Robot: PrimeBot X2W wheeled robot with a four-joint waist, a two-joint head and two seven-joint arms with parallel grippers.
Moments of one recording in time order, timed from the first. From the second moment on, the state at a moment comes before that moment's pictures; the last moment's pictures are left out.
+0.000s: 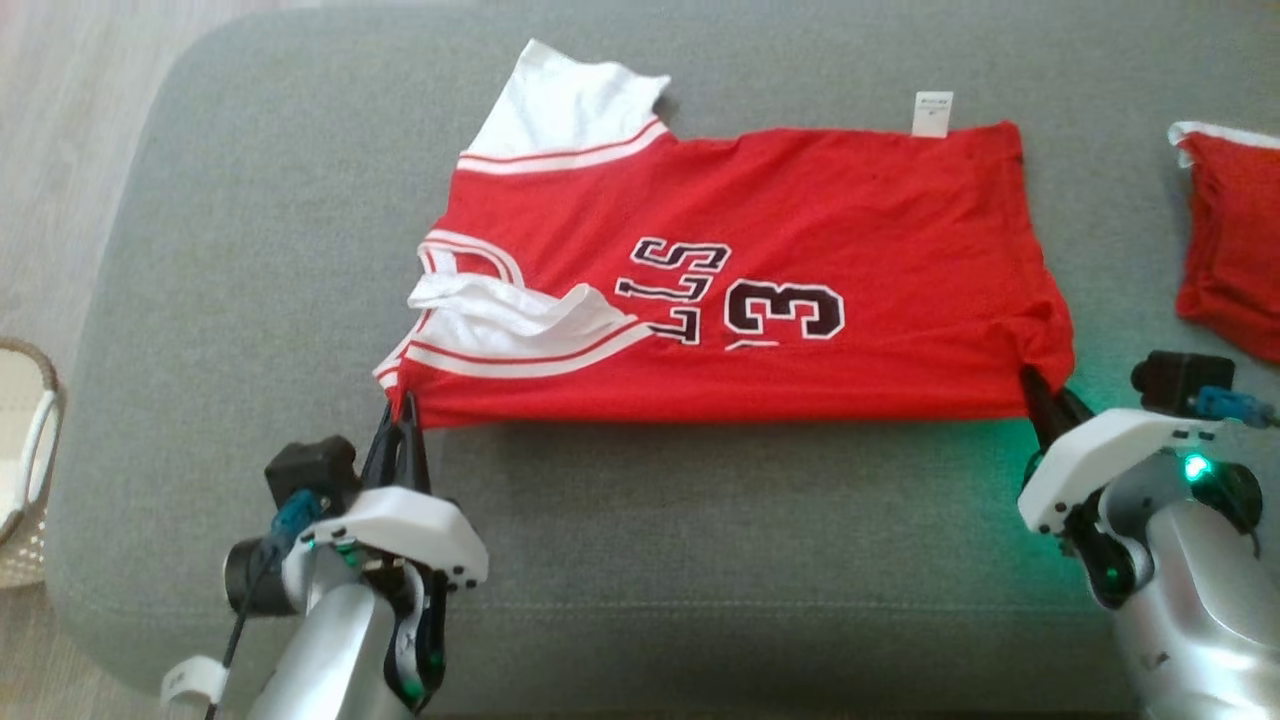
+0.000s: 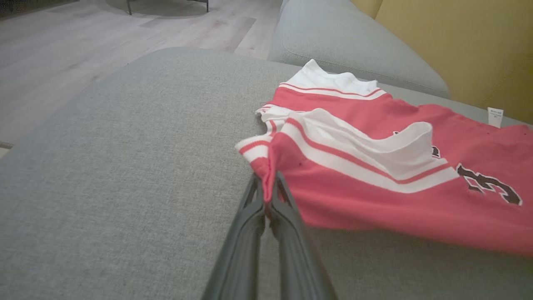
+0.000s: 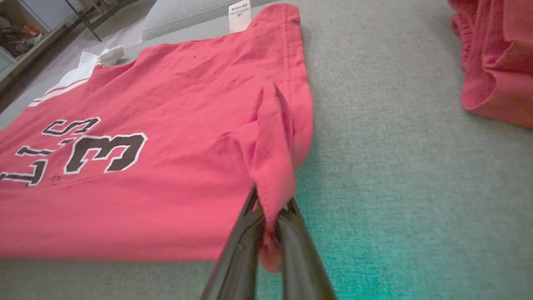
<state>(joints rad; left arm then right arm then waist) -0.25 0.04 -0.31 0.49 -0.38 0.18 -0.26 -0.42 -0.16 -0.04 0.77 0.35 0.13 -0.04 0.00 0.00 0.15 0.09</state>
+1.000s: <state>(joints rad) -0.01 0.16 -0.35 0.38 -0.39 0.14 -0.06 -0.02 -0.24 -0.06 0.18 0.42 0.13 0.59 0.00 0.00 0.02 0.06</state>
